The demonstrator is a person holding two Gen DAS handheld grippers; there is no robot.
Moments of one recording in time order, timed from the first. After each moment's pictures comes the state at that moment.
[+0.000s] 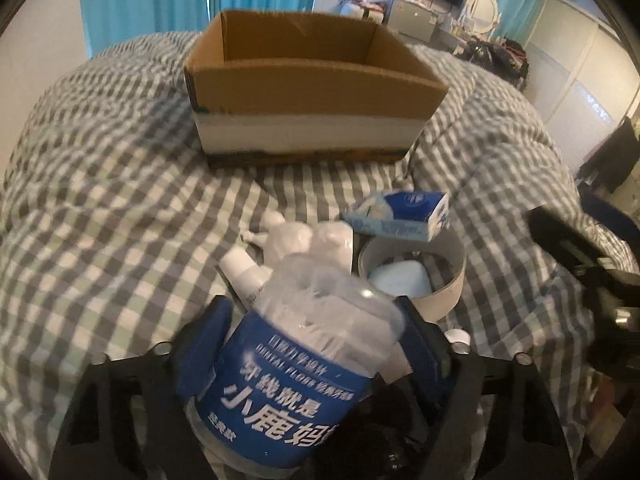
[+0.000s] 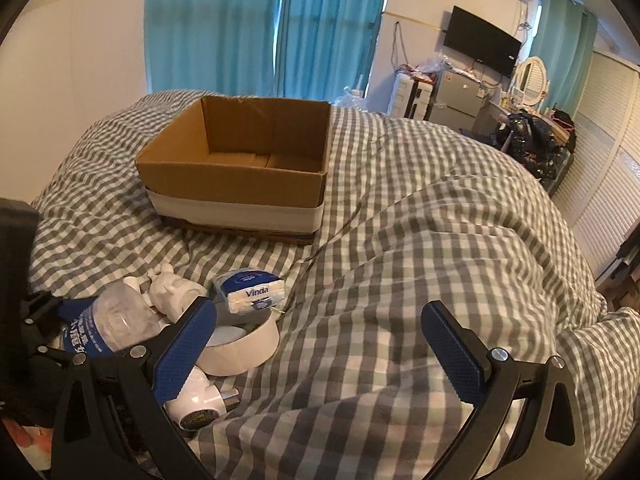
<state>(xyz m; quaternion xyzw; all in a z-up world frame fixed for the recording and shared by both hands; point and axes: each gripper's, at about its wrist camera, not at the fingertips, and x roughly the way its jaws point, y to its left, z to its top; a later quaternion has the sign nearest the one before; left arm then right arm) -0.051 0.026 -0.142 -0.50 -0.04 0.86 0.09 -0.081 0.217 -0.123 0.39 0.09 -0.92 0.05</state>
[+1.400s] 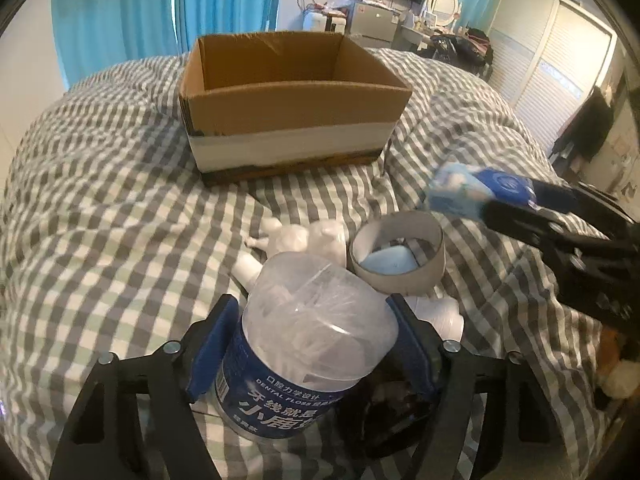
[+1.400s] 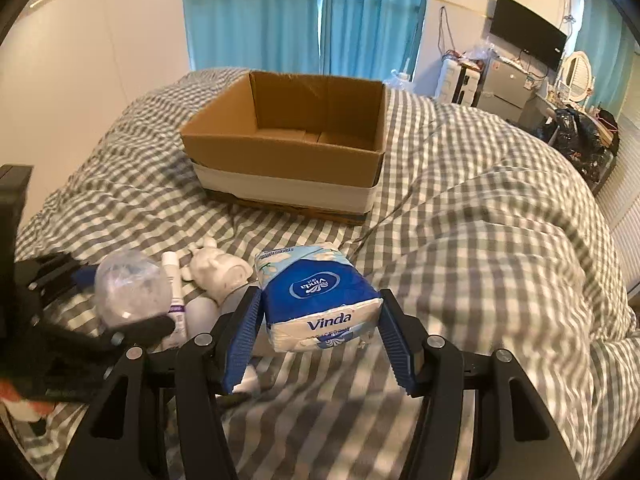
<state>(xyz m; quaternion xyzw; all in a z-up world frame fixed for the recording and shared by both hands) -0.036 0.013 -0.132 -0.48 0.00 0.87 0.14 -0.077 0.209 -0.127 0.42 0.09 -0.89 0.13</state>
